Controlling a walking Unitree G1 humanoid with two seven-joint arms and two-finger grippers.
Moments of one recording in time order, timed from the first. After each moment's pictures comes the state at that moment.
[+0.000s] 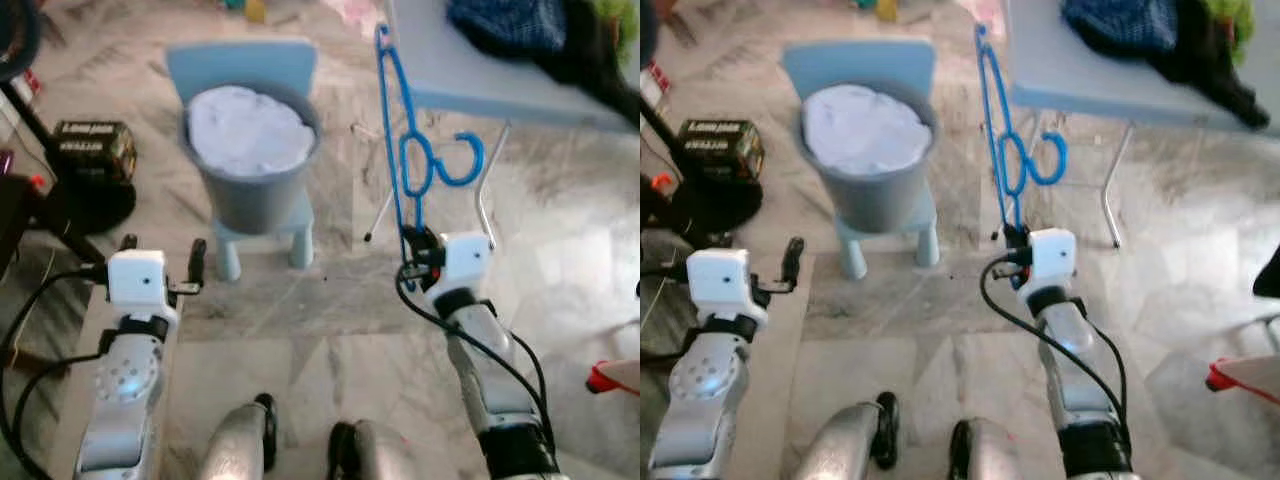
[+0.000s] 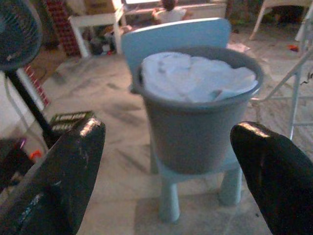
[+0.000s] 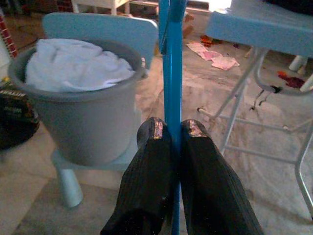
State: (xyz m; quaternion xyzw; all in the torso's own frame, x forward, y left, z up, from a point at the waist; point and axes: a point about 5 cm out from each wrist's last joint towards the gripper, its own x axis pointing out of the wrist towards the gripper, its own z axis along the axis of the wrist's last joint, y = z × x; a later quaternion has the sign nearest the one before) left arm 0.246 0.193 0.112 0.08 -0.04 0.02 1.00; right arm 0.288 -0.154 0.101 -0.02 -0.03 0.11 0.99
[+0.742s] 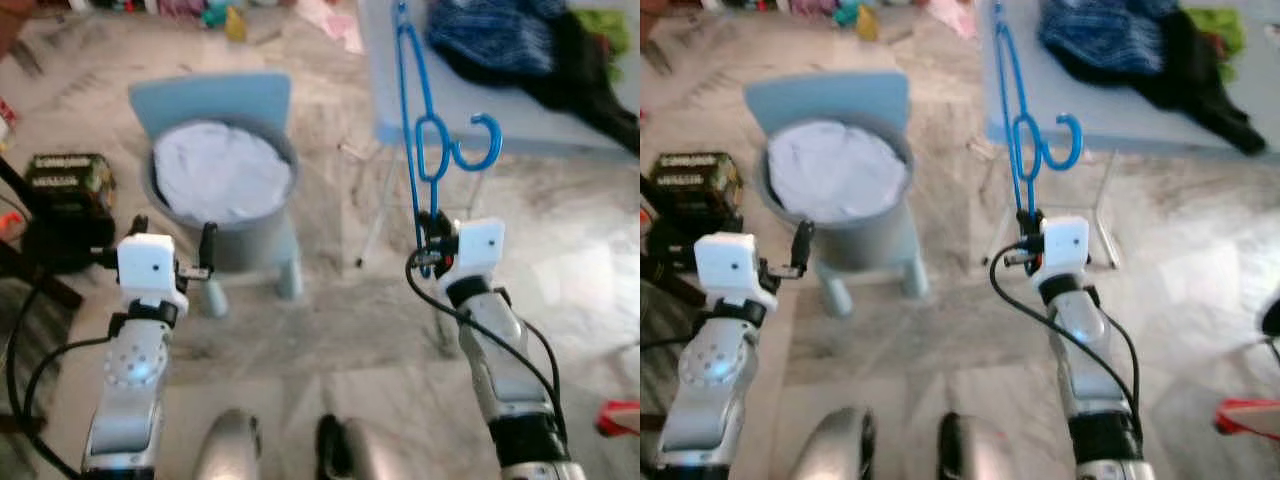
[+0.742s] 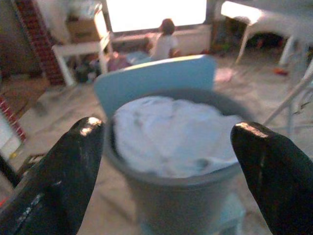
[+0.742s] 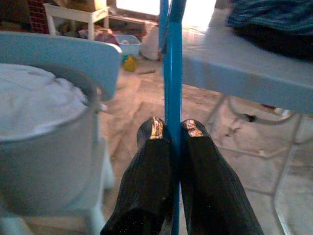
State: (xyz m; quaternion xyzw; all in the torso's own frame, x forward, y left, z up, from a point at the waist) left arm 0.255 0.193 0.126 0.09 -0.07 0.01 0.99; right arm 0.296 -0.155 0.114 -0.03 -0.06 0.09 0.99
